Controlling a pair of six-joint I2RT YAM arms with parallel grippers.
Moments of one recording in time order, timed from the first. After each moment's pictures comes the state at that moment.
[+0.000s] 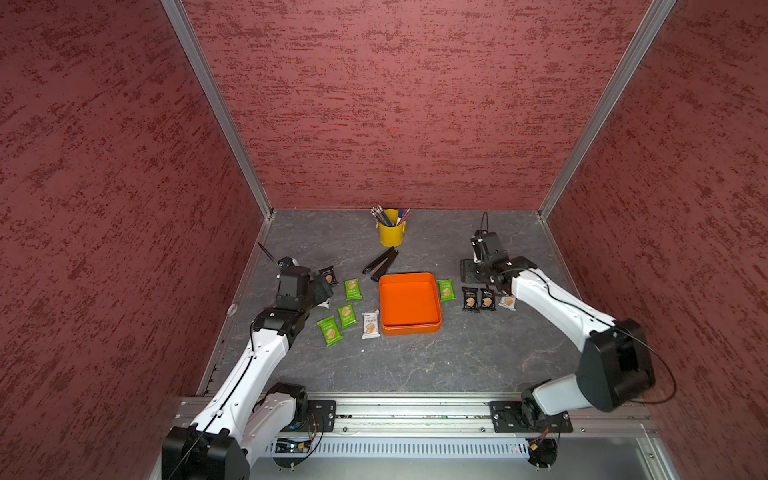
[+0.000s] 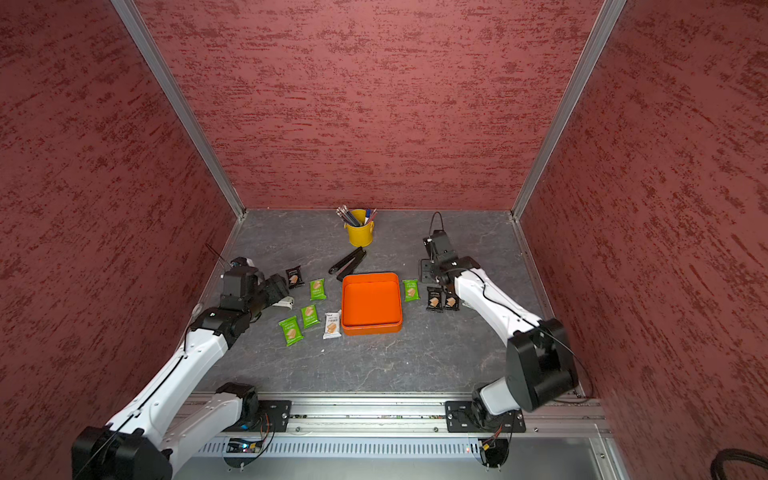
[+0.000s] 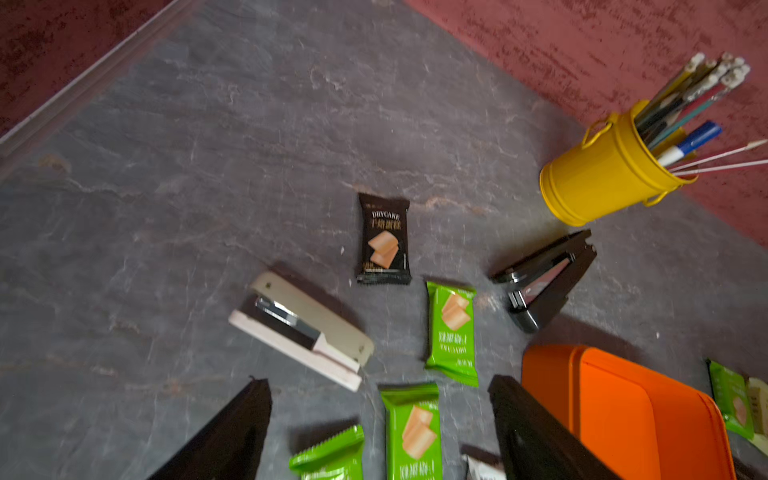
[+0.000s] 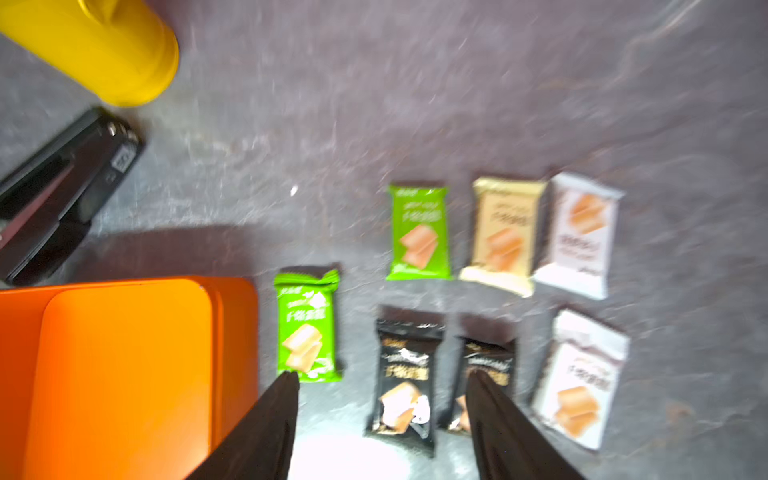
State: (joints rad) left arm -0.10 0.96 0.60 -0.31 -0.15 -0.52; right arm 0.37 1.38 0.98 -0.46 0.22 0.30
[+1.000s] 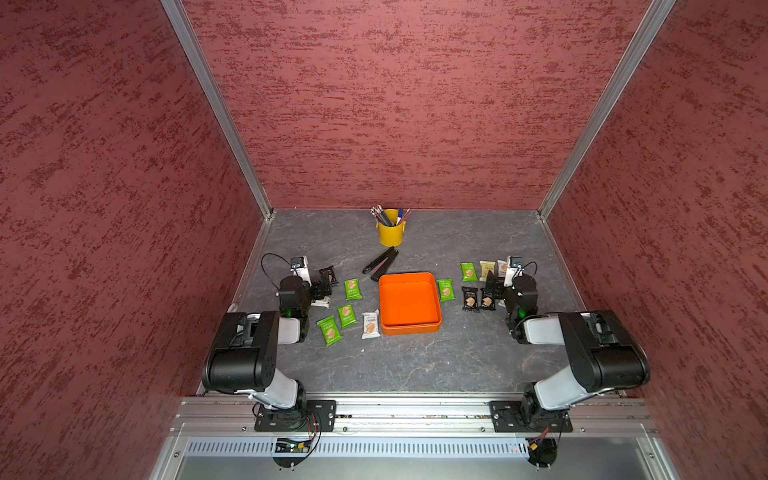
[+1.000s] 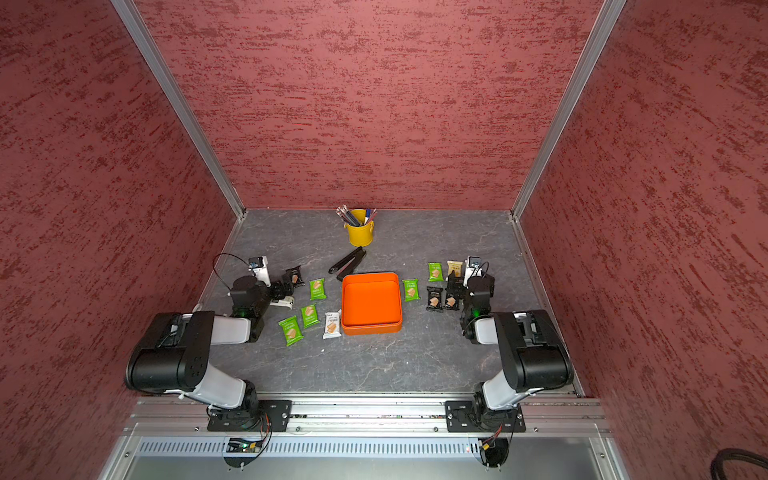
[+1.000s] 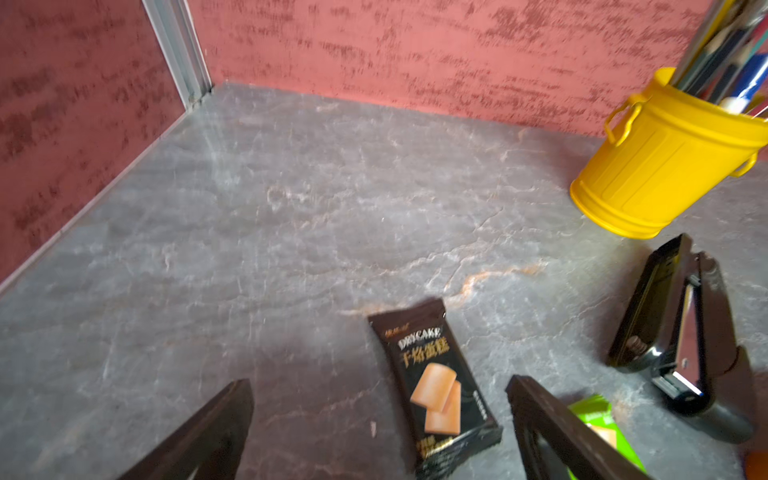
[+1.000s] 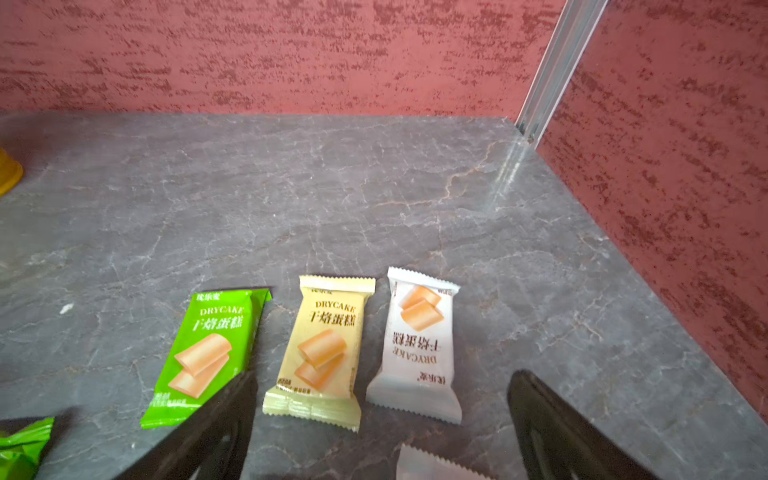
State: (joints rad) left arm 0.04 1.54 0.36 0.84 0.04 -0.11; right arm 0.06 1.56 0.37 0.88 0.17 0.02
